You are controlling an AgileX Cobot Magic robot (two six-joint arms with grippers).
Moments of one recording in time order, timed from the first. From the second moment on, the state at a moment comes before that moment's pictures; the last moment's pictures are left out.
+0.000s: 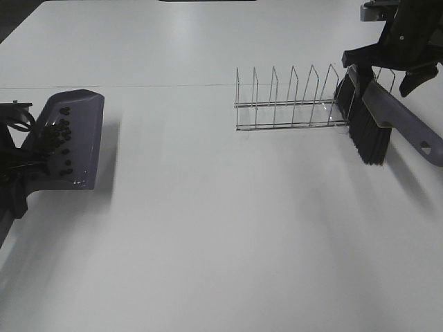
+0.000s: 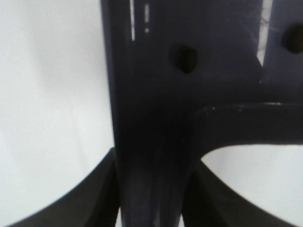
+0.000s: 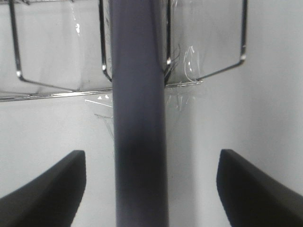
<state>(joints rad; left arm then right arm) -0.13 1.91 -1.16 -0.08 1.06 -0.07 -0.01 2.26 -1.93 -0.07 1.07 0.09</state>
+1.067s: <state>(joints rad) -0.13 1.91 -1.16 -0.15 1.06 -0.10 -0.01 1.65 -1.40 -0.06 0.99 0.04</state>
